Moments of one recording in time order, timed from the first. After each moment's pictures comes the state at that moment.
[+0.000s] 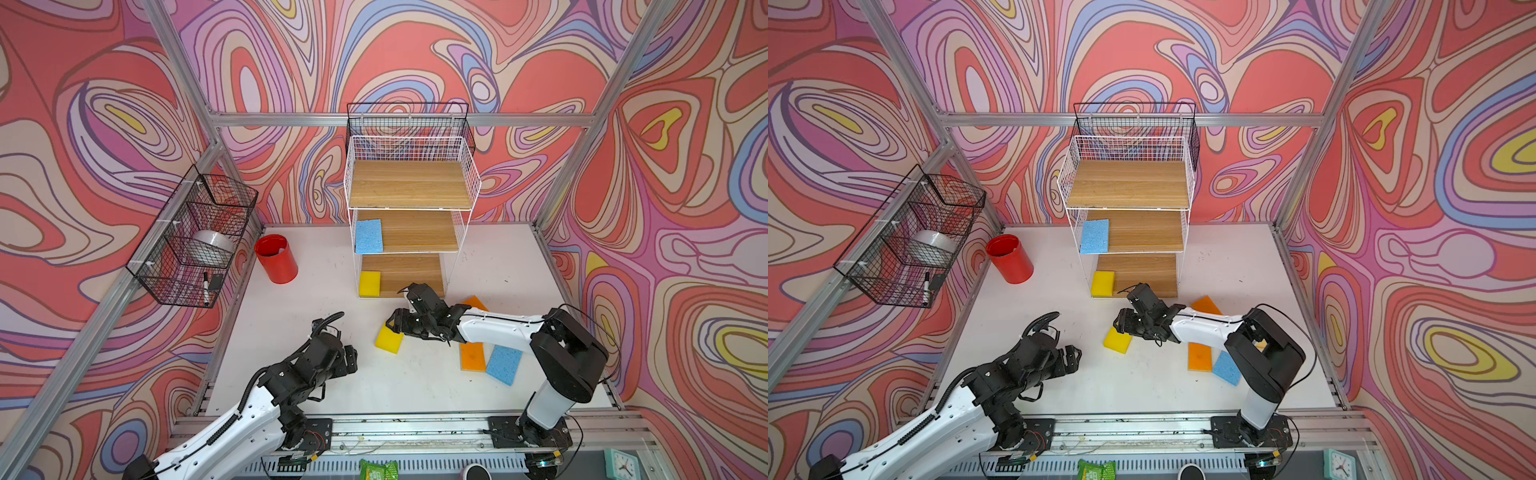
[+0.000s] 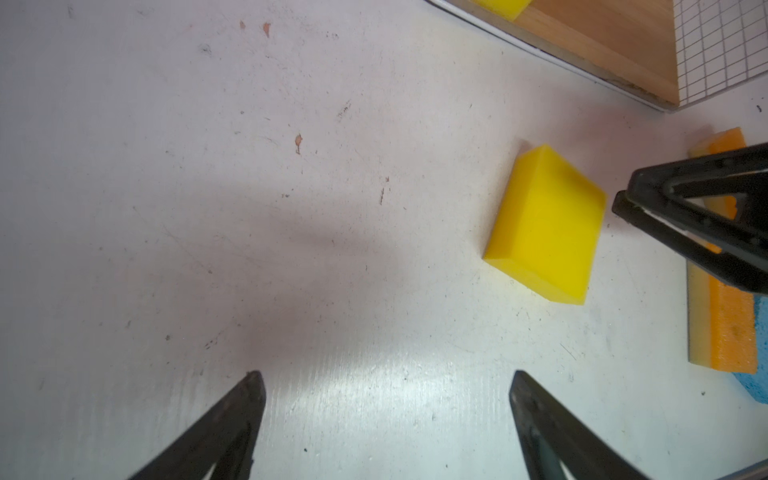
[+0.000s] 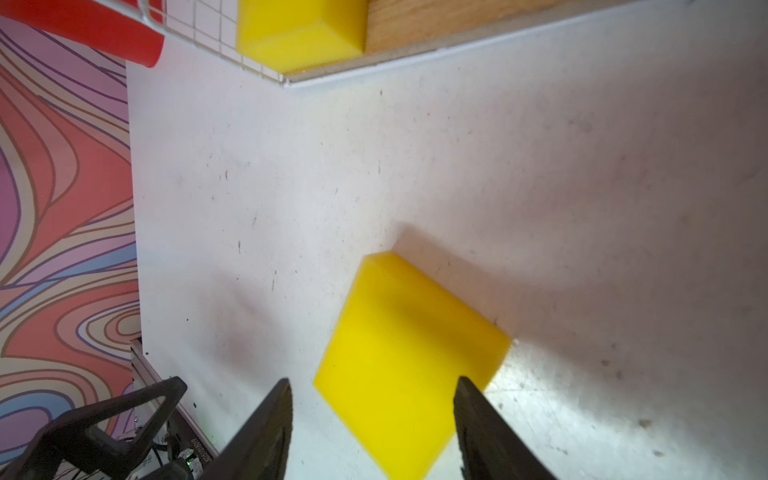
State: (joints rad) left arm -0.70 0.66 0.39 -0.65 -0.18 -0.85; right arm 0.81 1.69 0.96 -0.13 -0.18 0.90
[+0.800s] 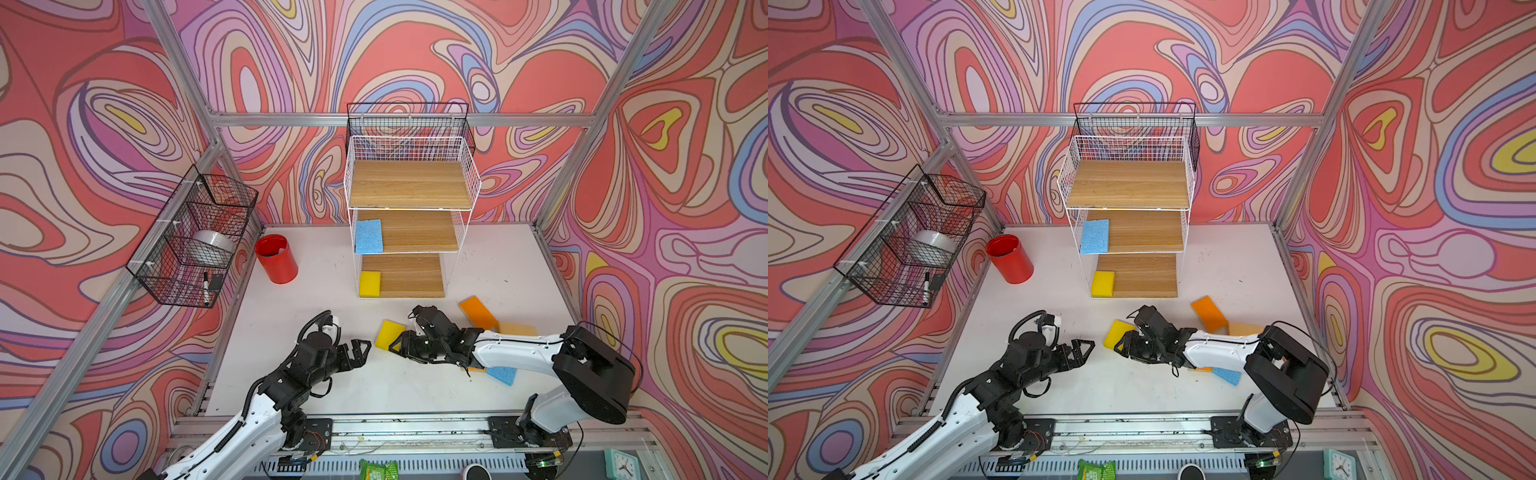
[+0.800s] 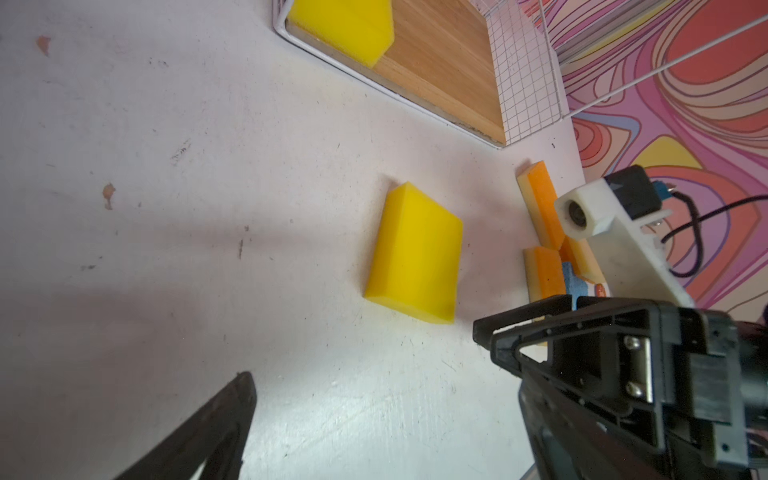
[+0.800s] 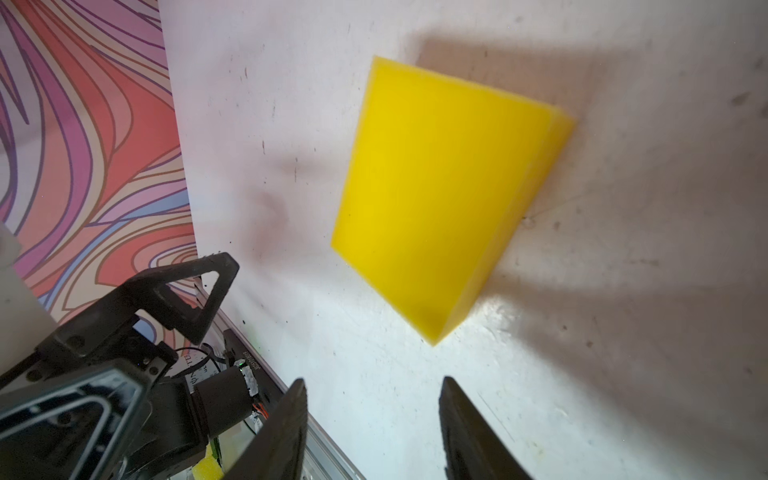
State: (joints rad) left arm -0.53 0.64 0.24 -0.20 0.16 -0.83; right arm 0.90 1.55 0.71 0.08 -0.29 1.09
